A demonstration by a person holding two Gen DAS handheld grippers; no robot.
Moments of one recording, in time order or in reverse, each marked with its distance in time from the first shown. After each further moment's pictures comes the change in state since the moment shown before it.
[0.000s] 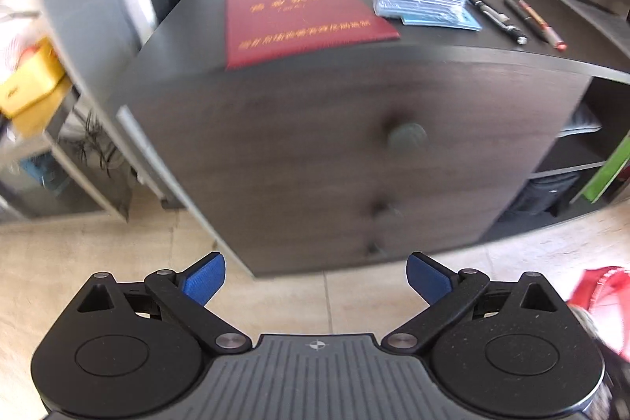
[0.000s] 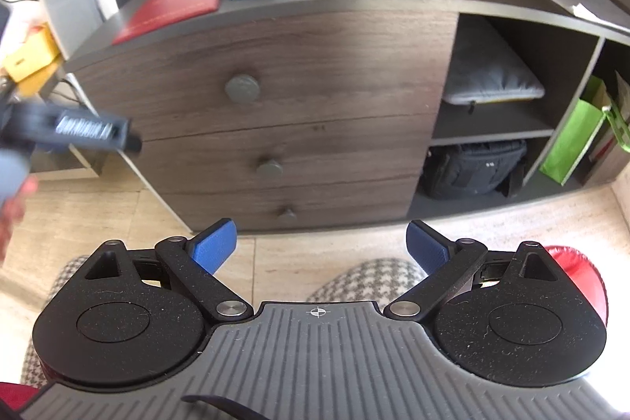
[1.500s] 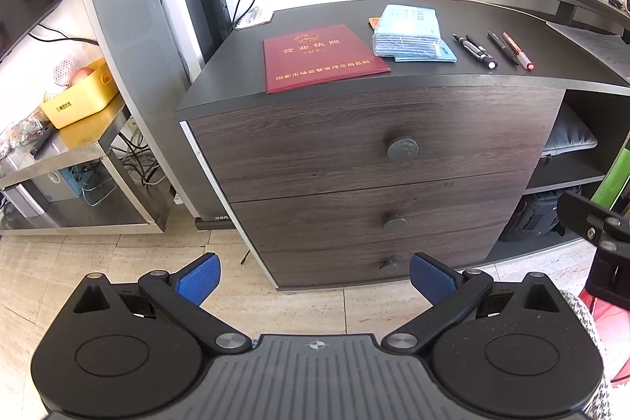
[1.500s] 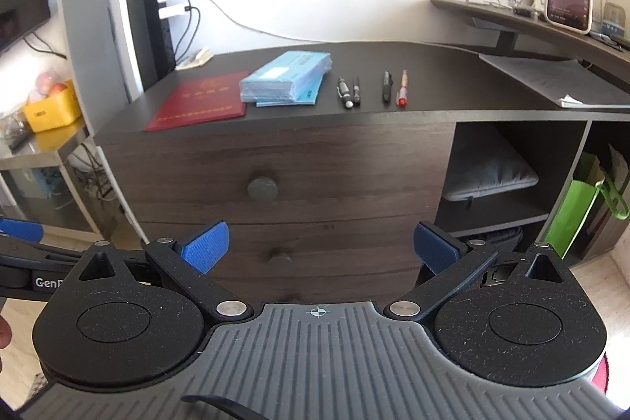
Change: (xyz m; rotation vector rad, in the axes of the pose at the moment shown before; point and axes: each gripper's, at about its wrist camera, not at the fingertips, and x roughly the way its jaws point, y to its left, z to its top) left arm -0.063 -0.016 -0.039 0.000 -0.144 0.113; right arm -0.049 0.013 0.012 -0.026 -0.286 -0.002
